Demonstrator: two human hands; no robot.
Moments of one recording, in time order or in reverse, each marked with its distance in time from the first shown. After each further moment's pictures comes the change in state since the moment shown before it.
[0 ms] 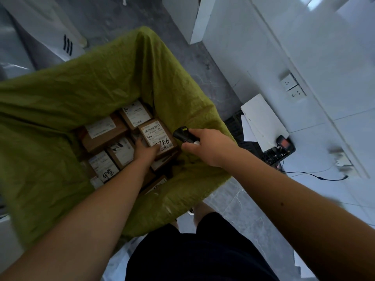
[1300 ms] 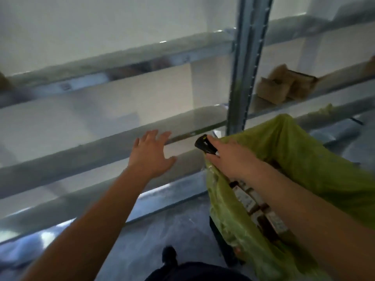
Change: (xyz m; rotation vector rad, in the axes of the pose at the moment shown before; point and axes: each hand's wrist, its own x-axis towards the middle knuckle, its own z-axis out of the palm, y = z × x) left_hand -0.485 -0.080 -0.009 0.421 1.253 -0.421; right_hand -0.148 -0.126 0.008 -0.739 -0.217 -1.699
